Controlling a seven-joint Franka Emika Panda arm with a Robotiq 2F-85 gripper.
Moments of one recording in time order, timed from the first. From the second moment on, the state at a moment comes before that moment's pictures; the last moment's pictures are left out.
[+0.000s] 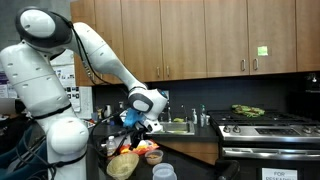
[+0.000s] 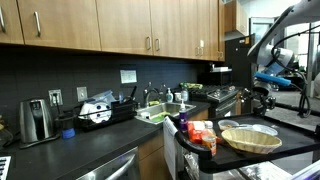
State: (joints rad) arm -0.20 -0.38 -0.18 -2.77 0.55 2.01 0.09
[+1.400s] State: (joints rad) arm -0.04 -0.07 -0.02 -2.78 0.62 2.63 0.24
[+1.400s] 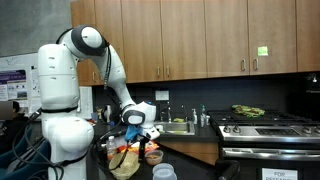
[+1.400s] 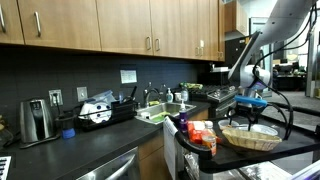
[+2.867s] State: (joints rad) arm -0.01 -0.01 0.05 -2.78 0.88 2.76 0.14
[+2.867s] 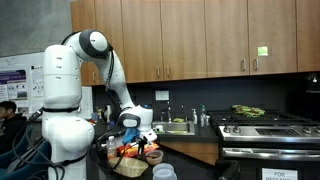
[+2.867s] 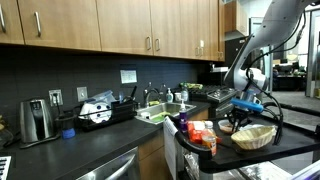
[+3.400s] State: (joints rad) arm 0.00 0.02 0.09 -2.78 1.00 2.82 0.06
